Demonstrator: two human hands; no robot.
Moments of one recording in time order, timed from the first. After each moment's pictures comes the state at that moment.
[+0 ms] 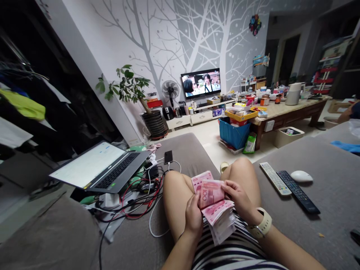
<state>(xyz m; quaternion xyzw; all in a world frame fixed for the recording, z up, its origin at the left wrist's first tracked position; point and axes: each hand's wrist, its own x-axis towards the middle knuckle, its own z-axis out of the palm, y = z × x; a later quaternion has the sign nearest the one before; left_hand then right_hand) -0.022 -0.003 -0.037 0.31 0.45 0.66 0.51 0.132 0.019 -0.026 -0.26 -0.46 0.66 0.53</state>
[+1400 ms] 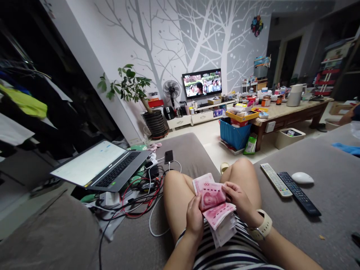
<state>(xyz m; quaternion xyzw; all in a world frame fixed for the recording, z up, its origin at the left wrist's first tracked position) -0.018 -0.008 -0.041 0.30 0.41 0.66 0.55 0.128 0.020 -0.034 -0.27 -0.45 0.67 0.53</state>
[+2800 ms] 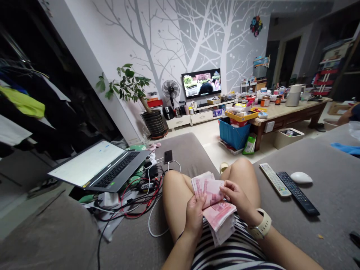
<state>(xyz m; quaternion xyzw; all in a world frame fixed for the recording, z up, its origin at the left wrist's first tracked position) -0.012 -0.014 -0.021 0.32 0.34 0.61 0.64 0.130 0.022 -0.028 -0.30 -0.47 0.63 0.54</state>
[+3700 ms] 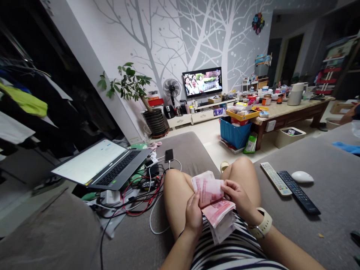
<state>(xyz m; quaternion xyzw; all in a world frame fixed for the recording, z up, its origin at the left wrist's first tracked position) -0.023 -0.004 -0.045 0.30 0.42 0.67 0.54 0.131 0.019 -0.028 -0.29 -0.49 0.63 0.53</state>
